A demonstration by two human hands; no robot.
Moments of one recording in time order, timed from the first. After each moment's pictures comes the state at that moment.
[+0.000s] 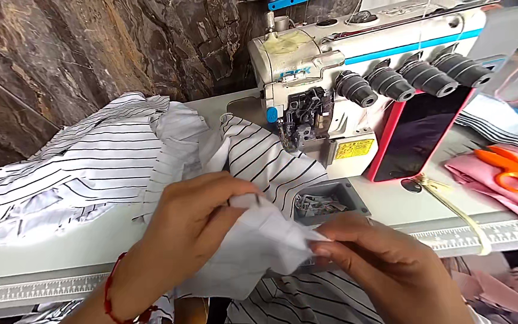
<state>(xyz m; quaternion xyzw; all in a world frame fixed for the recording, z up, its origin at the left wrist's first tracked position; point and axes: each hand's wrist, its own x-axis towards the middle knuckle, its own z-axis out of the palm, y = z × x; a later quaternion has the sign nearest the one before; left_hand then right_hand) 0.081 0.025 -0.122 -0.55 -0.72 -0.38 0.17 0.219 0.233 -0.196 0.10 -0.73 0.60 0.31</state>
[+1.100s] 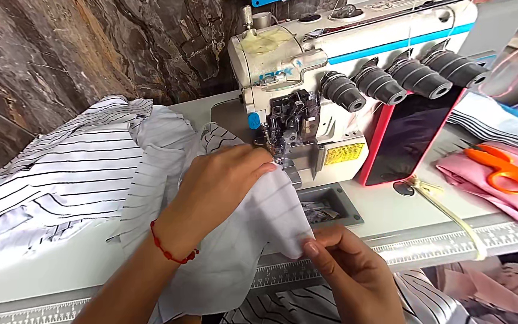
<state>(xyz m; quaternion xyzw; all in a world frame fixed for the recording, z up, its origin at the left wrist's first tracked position) 0.036 0.092 -0.142 -0.57 -0.76 -0.19 0.26 0.211 0.214 -0.234 0.00 -0.58 0.76 0.31</state>
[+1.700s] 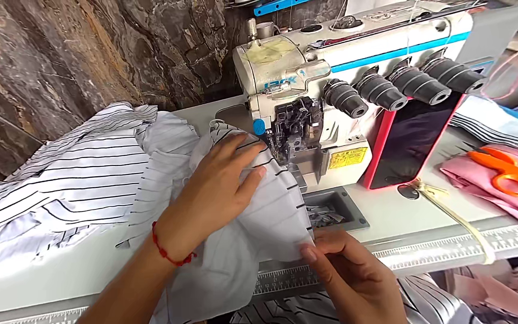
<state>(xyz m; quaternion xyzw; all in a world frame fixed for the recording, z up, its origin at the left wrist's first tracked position) 0.028 0.085 -0.144 -0.48 -0.85 -0.18 0.11 0.205 0.207 -0.234 0.02 -0.63 0.69 0.36</state>
